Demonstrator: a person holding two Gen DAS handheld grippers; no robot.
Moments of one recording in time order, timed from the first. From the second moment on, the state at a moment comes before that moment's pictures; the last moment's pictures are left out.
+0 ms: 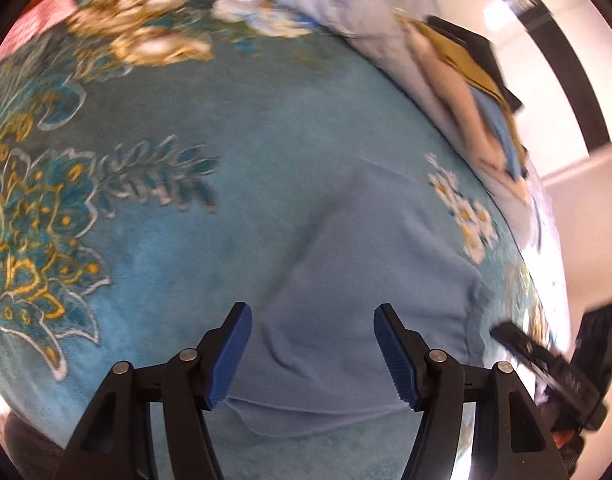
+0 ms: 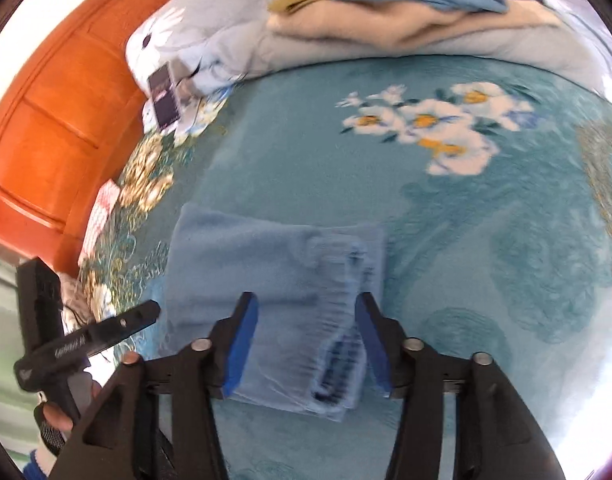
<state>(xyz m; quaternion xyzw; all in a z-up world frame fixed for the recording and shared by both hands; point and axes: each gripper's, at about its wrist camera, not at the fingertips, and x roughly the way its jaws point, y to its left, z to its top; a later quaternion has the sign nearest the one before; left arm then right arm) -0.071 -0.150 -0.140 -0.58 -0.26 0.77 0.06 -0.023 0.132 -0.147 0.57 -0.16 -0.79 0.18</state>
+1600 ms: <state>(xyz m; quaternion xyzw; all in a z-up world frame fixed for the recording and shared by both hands) -0.036 -0.116 -0.083 -0.55 -0.25 0.78 0.17 -0.019 0.169 -0.139 0.53 -0.34 -0.74 0.23</state>
